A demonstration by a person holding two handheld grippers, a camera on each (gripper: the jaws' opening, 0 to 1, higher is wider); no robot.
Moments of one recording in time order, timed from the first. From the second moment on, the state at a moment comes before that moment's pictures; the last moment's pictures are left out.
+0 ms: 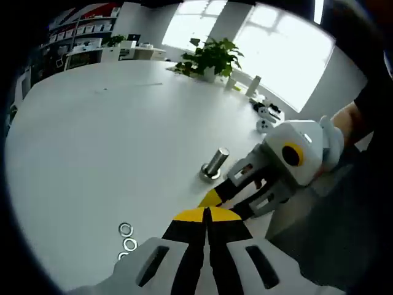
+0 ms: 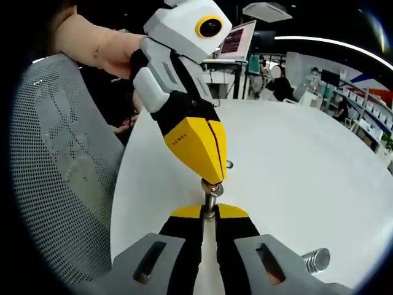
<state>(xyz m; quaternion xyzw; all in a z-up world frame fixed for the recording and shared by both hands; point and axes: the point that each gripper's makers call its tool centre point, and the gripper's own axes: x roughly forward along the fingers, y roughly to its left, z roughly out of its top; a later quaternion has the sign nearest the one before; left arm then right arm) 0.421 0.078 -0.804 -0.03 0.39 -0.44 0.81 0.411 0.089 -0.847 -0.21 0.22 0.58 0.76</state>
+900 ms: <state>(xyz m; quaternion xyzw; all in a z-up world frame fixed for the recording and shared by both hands) 0.449 0.126 -0.799 -0.05 0.38 -0.36 0.85 0.412 0.082 -0.822 -0.25 0.23 0.58 0.74</state>
